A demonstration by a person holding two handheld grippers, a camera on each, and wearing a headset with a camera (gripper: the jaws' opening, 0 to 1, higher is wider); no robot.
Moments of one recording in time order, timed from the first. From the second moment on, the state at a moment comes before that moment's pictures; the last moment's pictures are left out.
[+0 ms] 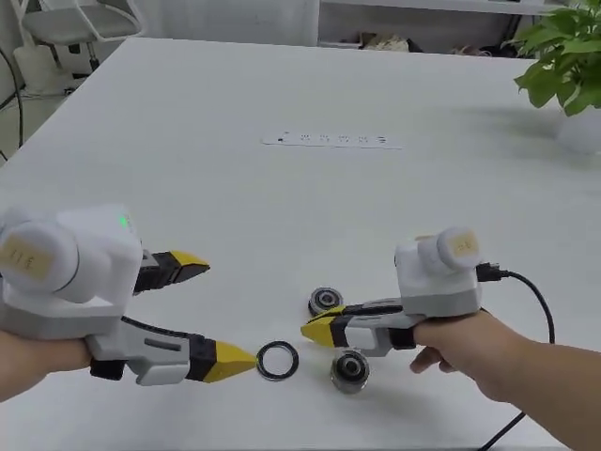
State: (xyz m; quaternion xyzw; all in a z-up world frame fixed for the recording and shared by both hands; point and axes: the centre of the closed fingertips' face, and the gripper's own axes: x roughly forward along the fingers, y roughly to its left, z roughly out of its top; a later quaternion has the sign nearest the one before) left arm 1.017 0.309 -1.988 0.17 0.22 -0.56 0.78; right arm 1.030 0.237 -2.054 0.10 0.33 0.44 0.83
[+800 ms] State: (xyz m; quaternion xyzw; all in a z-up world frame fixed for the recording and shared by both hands) left arm 1.050 0.284 -1.973 0.16 0.21 -0.56 0.78; right arm 1.060 0.191 -2.030 0.09 0.28 0.39 0.88
